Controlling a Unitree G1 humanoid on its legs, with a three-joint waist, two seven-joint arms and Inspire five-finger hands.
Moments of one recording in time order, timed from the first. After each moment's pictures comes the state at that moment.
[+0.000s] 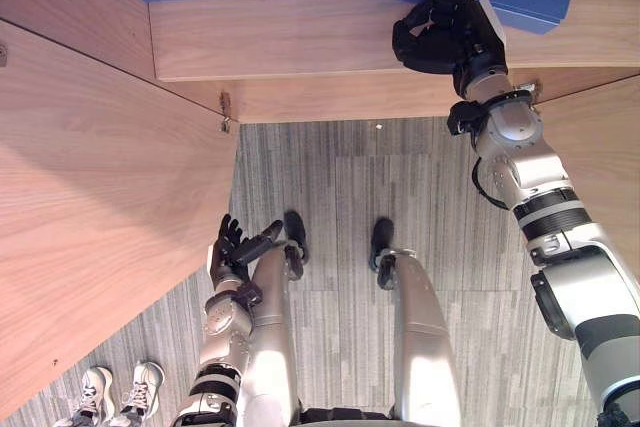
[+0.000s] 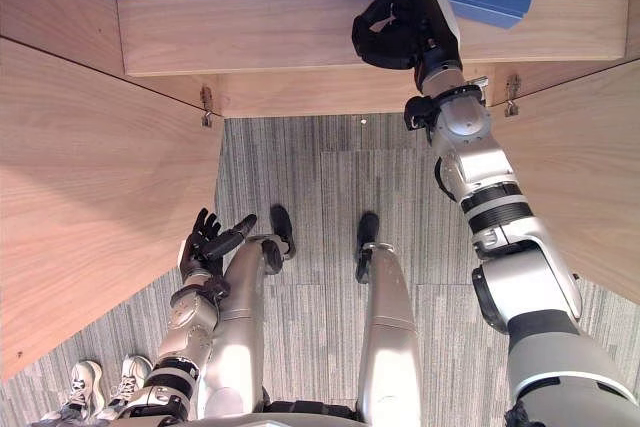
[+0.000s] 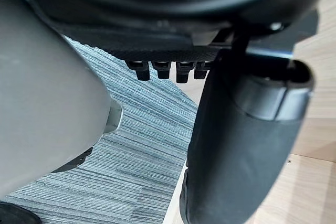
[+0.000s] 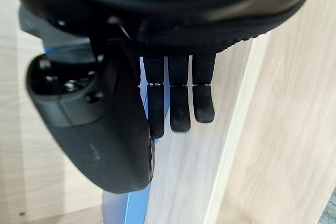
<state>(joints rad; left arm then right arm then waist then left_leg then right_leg) -0.18 0.02 0.15 0.67 -0.44 -0.25 0.09 -1.00 -0.56 0.32 0.63 0.48 -0.12 -0.05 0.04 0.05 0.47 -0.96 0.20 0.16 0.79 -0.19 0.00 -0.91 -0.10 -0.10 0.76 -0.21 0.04</state>
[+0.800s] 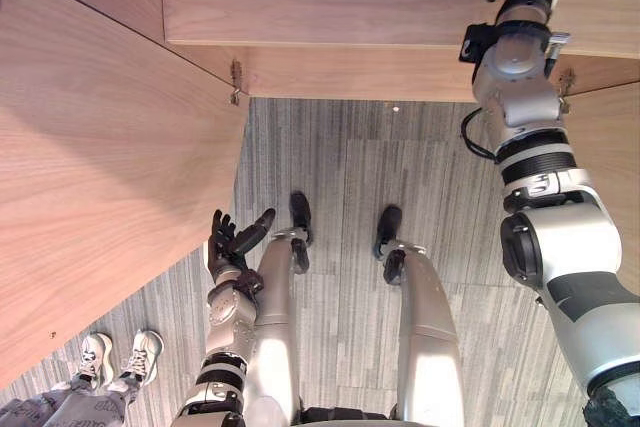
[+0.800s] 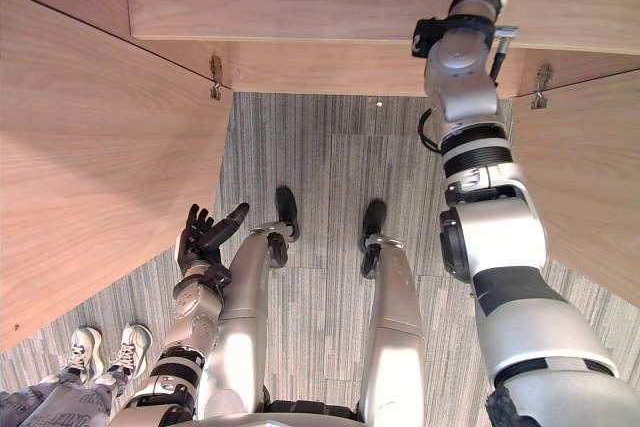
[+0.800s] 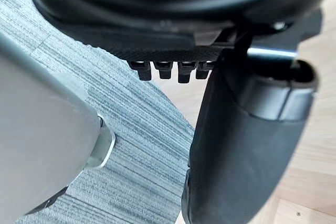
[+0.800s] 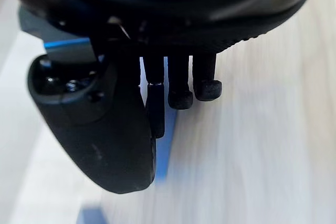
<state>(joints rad) -0.23 -0.01 0.17 0.66 -0.47 -0.26 0.20 -1.30 -0.42 -0.02 0.86 0.15 0.04 -0.49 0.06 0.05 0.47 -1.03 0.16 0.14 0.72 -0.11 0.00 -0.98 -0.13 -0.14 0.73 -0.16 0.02</state>
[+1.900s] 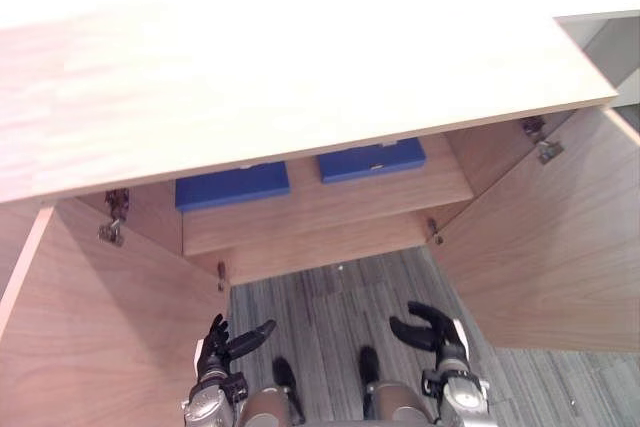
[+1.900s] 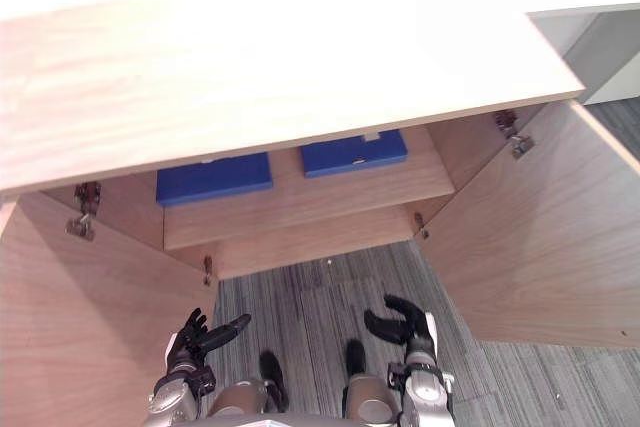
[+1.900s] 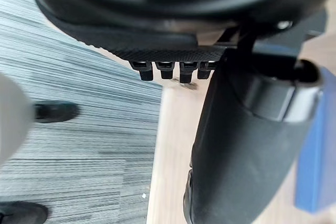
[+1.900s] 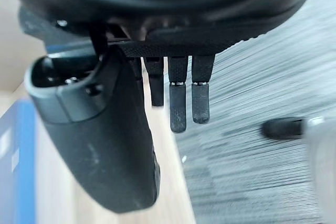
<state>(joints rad) 0.11 0.07 0.14 0.87 -0.24 -0.19 0.10 0.18 -0.04 -0.15 0.77 0.05 -0.14 -0.17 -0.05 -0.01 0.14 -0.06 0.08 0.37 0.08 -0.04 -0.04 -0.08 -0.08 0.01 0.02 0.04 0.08</state>
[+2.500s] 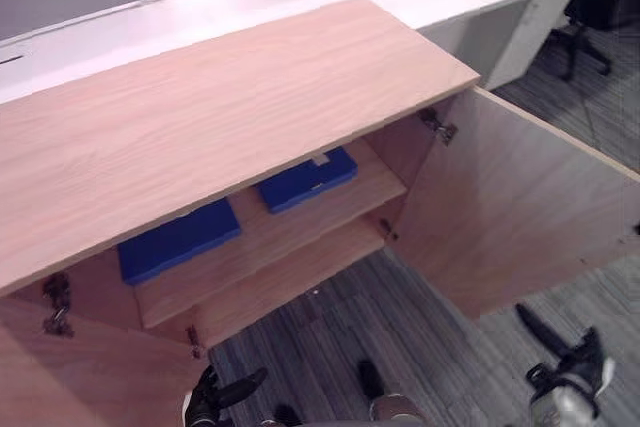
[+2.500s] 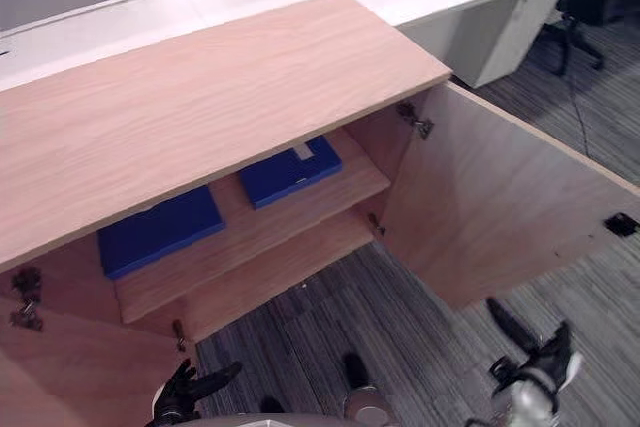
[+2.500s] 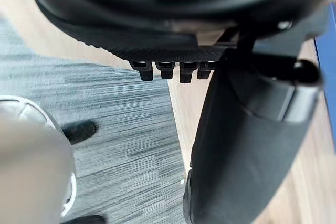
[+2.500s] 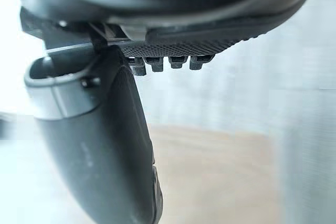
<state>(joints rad) 0.21 0.10 0.17 0.91 -0.20 -0.16 0.06 0.03 -0.32 -0.63 0.64 0.36 -0.14 -0.23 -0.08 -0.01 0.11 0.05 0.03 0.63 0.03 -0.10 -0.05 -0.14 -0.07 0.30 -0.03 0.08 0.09</state>
